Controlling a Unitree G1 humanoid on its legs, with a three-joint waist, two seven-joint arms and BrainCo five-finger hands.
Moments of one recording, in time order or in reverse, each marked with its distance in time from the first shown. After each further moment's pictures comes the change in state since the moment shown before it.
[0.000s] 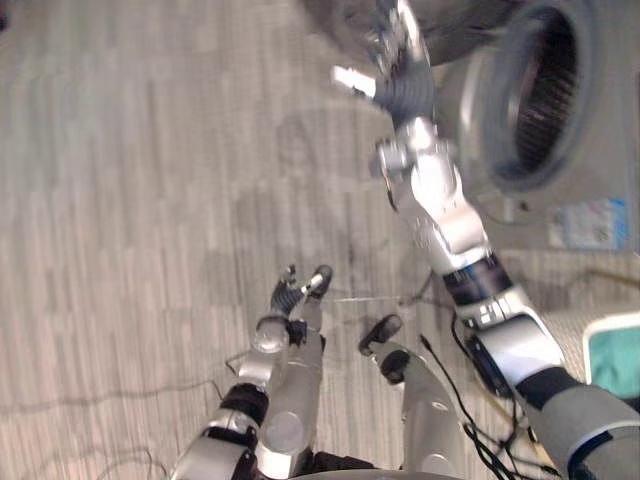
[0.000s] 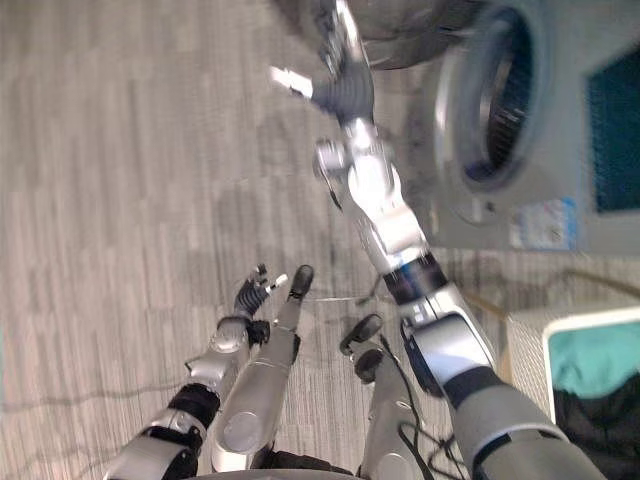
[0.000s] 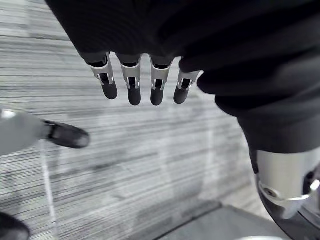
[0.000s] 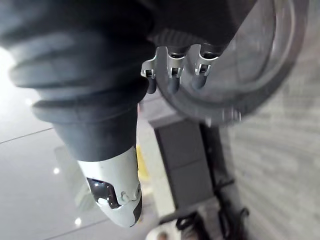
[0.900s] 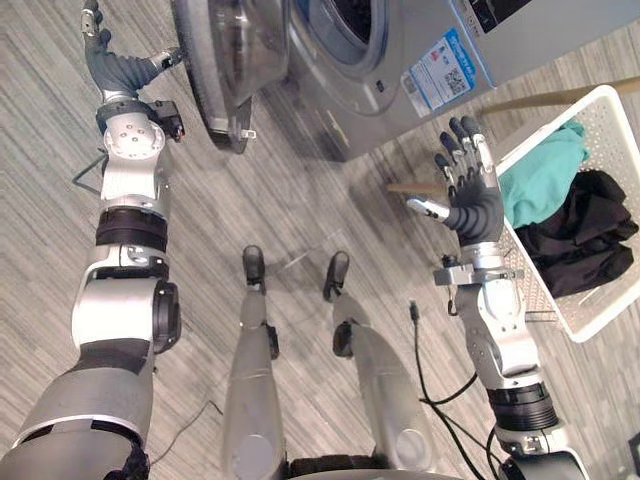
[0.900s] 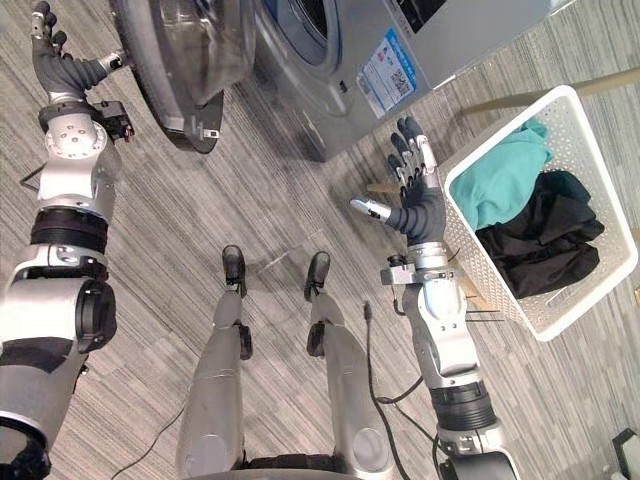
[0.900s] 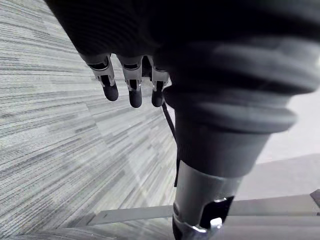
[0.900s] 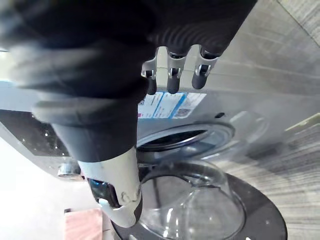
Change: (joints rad) left arm -0.679 0.457 0.242 0.113 -0.026 0.028 0.191; right arm 0.565 0.007 -0.219 -0.404 -0.042 -0.083 0.153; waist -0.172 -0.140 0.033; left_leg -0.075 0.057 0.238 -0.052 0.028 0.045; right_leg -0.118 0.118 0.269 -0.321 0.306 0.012
